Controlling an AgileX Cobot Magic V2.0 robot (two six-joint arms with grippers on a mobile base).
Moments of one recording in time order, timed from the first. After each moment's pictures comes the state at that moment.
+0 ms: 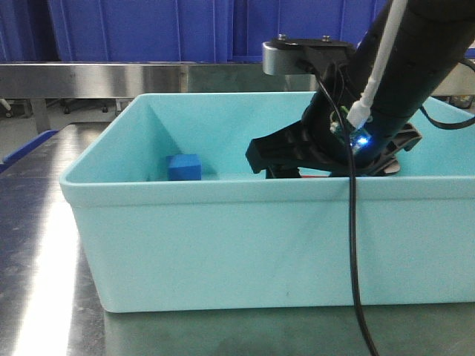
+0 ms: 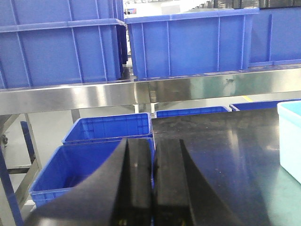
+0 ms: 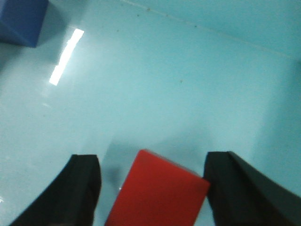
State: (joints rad) left arm -0.07 -0.01 0.01 -0.09 0.00 0.14; right arm 0.58 1.65 -0.95 -0.12 0.32 0.33
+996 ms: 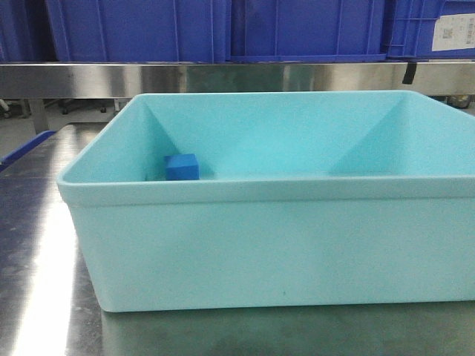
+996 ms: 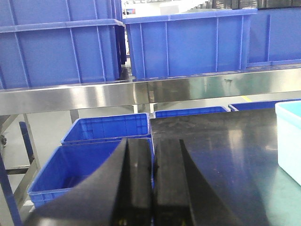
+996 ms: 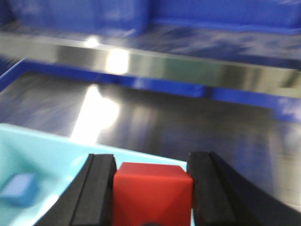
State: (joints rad) left arm -0.07 -0.01 0.01 -0.09 0.00 0.14; right arm 0.30 1.00 -0.80 -0.24 0.16 0.33
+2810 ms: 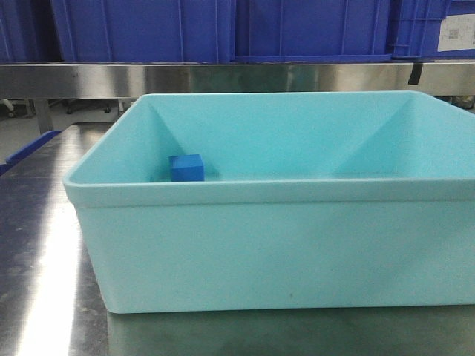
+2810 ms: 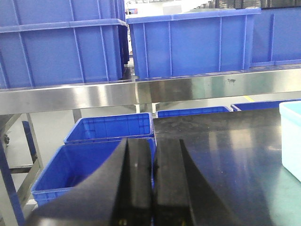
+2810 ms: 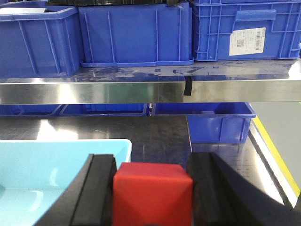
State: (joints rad) left arm -0.07 -0.01 0.01 -0.09 0.00 0.14; right arm 0.10 0.45 -0.42 -0.24 0.13 0.33
